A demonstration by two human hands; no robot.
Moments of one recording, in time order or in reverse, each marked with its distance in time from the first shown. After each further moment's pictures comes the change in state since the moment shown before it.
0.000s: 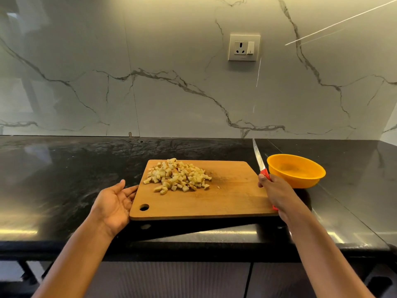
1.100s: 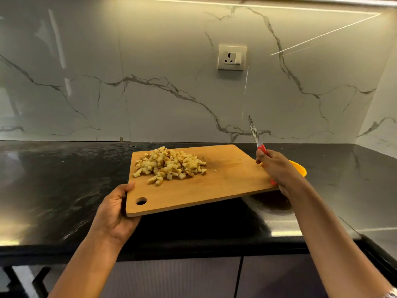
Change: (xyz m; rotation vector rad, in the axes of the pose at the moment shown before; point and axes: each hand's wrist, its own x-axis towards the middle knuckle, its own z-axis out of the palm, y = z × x) left_hand -0.033 -0.021 0.024 -0.160 -0.156 0.087; right_hand -0.002 -0.042 -0.040 -0.058 0.087 -0.231
